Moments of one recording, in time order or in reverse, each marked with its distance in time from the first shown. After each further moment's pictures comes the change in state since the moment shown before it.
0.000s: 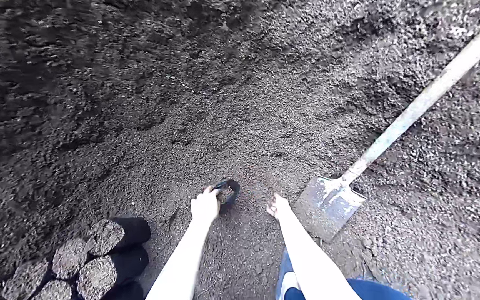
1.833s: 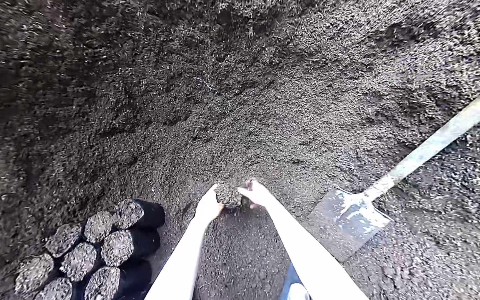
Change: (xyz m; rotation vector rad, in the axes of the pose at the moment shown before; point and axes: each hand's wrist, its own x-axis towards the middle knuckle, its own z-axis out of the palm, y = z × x) left_hand -0.021 -0.029 0.006 -0.300 0.038 -0.016; right_hand -0.091 -0.046 0.087 -1.105 -0.608 -0.472
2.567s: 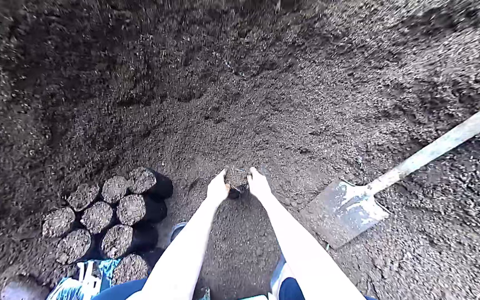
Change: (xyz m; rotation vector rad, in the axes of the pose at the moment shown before) left_hand -0.011 -0.008 0.023 -0.145 0.070 -0.001; right_hand -0.013 0.002 0.040 -0.332 0.142 -0.061
